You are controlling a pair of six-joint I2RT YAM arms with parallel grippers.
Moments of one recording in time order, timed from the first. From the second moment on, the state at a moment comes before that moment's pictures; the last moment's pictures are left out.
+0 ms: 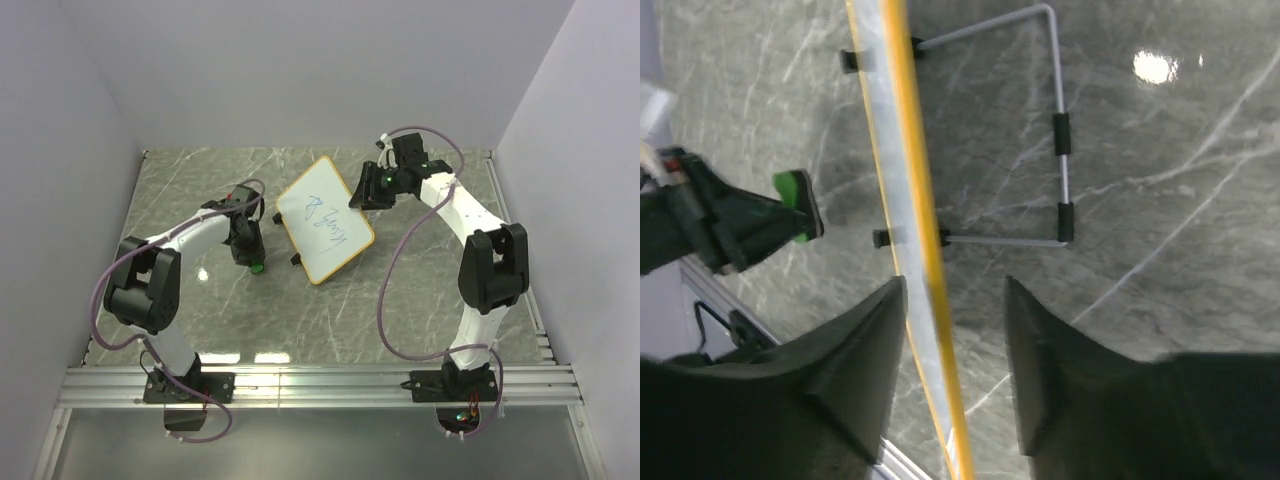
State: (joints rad) left arm -0.35 1.71 1.12 -0.67 -0.02 -0.59; right arm 0.28 1.84 1.56 -0.60 -0.49 0.37
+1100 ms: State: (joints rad) left arm -0.63 1.80 1.36 -0.37 0.35 -0.37; right arm 0.28 1.86 1.53 -0.54 -0.60 0.40
